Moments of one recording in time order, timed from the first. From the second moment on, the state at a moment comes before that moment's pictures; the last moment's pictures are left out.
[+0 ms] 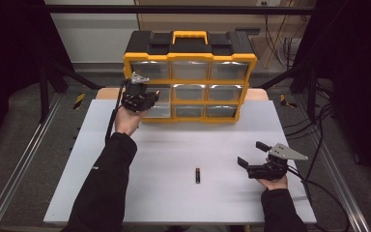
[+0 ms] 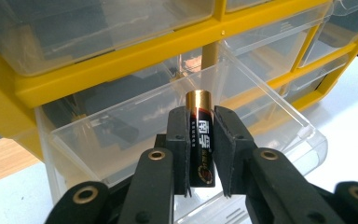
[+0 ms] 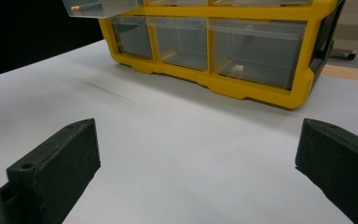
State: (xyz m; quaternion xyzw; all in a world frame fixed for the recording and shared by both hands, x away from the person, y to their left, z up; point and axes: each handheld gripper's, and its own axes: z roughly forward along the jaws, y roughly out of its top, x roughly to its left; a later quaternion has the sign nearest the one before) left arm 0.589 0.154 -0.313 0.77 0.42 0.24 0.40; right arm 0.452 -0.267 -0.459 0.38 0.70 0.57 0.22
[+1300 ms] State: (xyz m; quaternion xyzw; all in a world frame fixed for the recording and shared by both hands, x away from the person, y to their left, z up) left arm 0.478 0.144 -0.353 0.75 0.34 0.20 0.53; right arm 0.452 -0.268 -0.459 0.38 0.70 0.57 0.22
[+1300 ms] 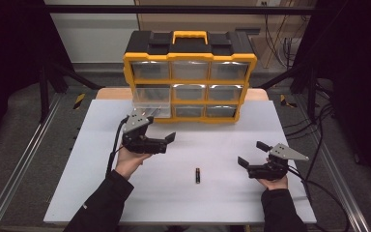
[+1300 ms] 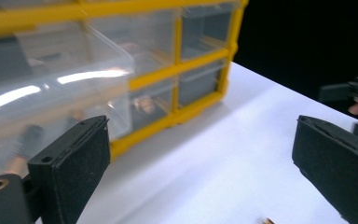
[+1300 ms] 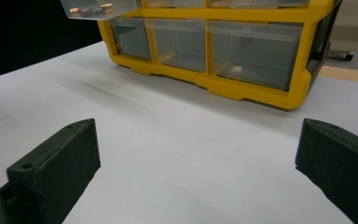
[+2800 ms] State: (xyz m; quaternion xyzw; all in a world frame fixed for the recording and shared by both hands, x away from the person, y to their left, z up) left arm 0.453 0.054 -0.472 0.84 0.36 0.07 0.39; right arm 0.452 -0.268 -0.459 0.38 0.70 0.57 0.22
